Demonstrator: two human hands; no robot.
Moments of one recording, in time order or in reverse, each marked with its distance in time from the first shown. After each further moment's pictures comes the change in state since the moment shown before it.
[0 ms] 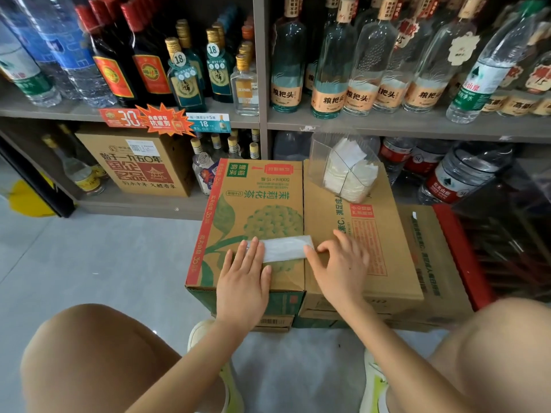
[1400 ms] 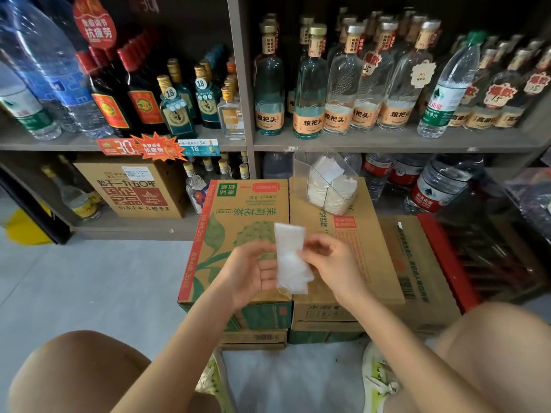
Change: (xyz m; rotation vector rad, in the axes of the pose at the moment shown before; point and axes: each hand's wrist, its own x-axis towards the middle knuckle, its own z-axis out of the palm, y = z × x) left_hand 0.041 0.044 -0.093 -1.652 -0.522 -0.603; right_hand 0.009 -0.027 -0.075 0.983 -0.264 0.150
